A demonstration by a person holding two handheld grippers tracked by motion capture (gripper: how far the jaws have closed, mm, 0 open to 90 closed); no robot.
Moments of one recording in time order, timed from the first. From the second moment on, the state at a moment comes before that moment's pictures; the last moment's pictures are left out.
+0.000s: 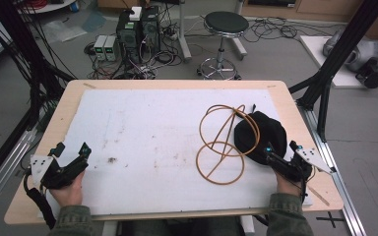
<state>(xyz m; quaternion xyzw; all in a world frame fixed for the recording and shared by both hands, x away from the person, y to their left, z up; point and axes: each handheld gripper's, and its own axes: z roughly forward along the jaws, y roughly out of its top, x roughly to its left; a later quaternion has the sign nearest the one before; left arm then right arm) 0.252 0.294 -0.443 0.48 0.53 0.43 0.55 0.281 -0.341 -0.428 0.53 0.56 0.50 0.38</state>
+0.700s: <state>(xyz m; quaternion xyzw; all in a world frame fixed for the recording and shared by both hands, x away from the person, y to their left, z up) 0.254 0.292 -0.443 0.49 0.53 0.43 0.55 0.289 -0.338 -0.423 0.52 0.57 0.49 0.40</state>
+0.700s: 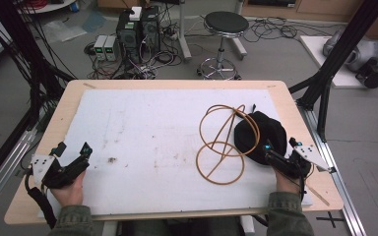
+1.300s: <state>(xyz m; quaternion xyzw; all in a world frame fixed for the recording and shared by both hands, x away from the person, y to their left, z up) 0.254 0.291 -0.444 0.49 0.53 0.42 0.55 0.326 -0.334 -0.428 0.51 0.64 0.45 0.36</state>
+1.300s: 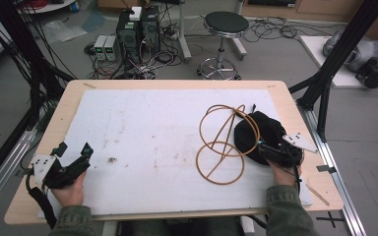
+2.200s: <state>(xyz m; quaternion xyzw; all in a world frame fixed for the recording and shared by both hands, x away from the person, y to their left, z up) 0.254 0.293 -0.445 0.49 0.53 0.42 0.55 0.327 -0.346 -0.425 0.55 0.63 0.45 0.31</state>
